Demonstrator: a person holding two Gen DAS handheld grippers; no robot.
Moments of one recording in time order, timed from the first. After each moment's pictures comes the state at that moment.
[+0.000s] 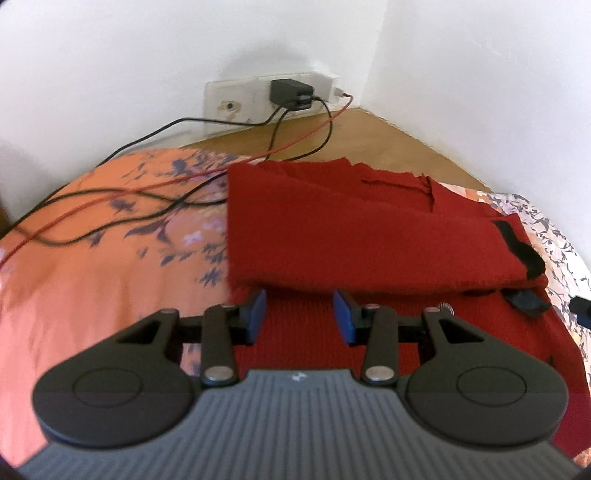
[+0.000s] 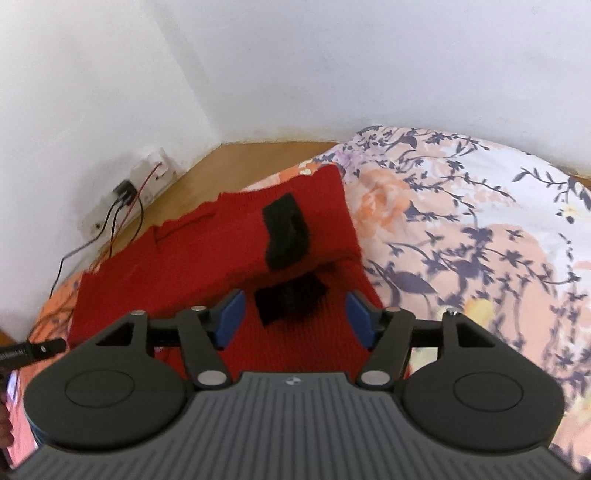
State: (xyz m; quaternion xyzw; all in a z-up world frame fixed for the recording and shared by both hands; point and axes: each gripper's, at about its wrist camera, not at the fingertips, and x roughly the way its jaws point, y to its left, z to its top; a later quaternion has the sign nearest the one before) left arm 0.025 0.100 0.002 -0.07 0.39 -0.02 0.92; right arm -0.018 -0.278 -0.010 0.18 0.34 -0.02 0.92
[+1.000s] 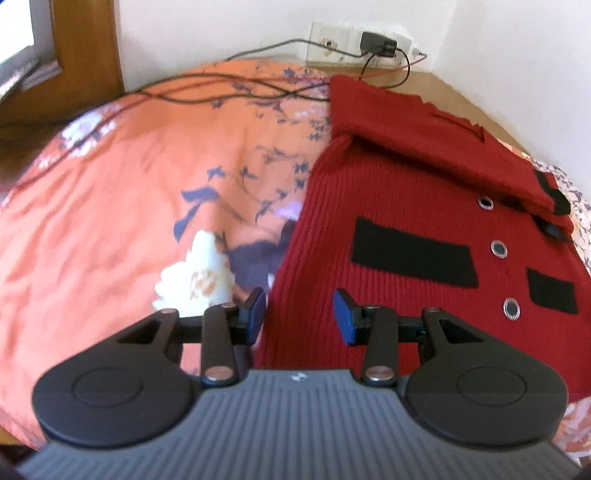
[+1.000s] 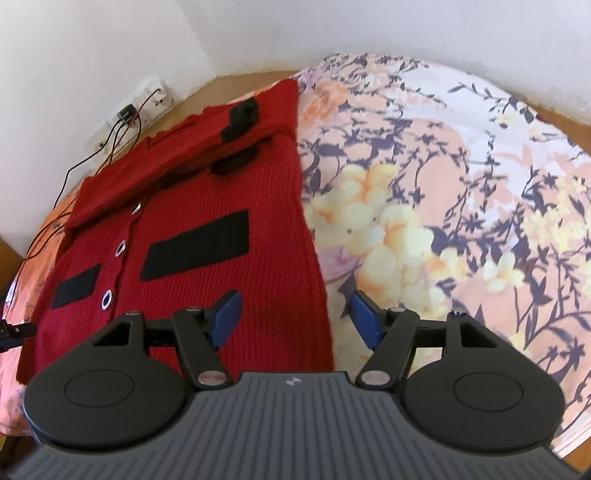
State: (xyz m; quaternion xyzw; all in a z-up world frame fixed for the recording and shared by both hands) left arm -0.110 0.123 -0.027 -0.12 0.44 0.08 0.89; right arm -0.130 -0.321 -0.049 0.16 0.42 0.01 0.89
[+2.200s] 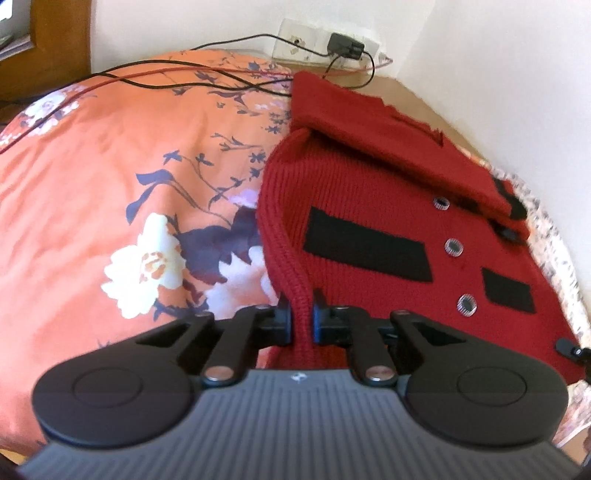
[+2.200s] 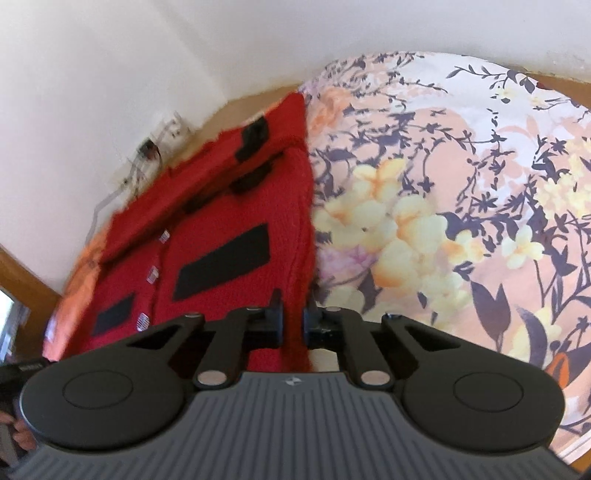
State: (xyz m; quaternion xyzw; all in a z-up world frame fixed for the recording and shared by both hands) left arm -0.116 0.121 -0.030 -0.18 0.42 0.02 0.89; right arm -0.143 -0.337 -0.051 0.25 0.38 0.04 0.89
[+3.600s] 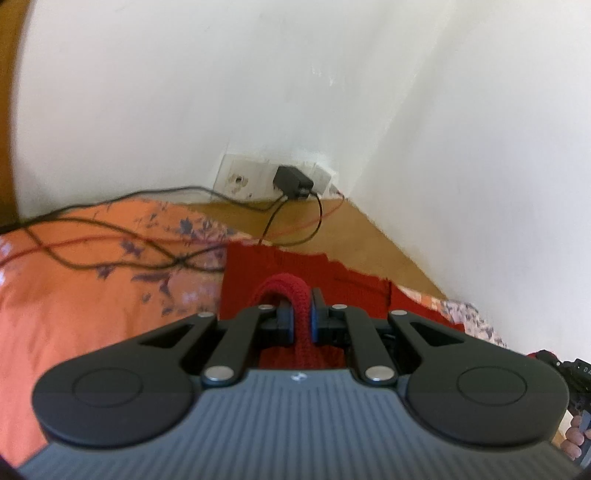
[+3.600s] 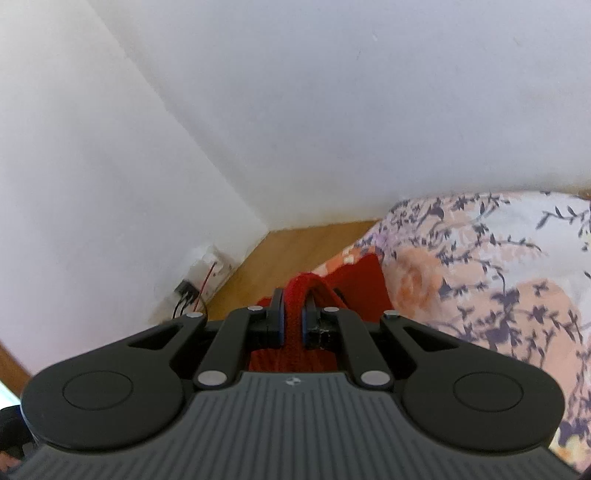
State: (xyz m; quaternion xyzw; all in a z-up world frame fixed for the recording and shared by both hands) left arm 0.012 0.135 0.068 -0.20 0.28 -0.03 0.94; right arm -0.019 -0.315 0.035 0.30 0.22 0.02 0.93
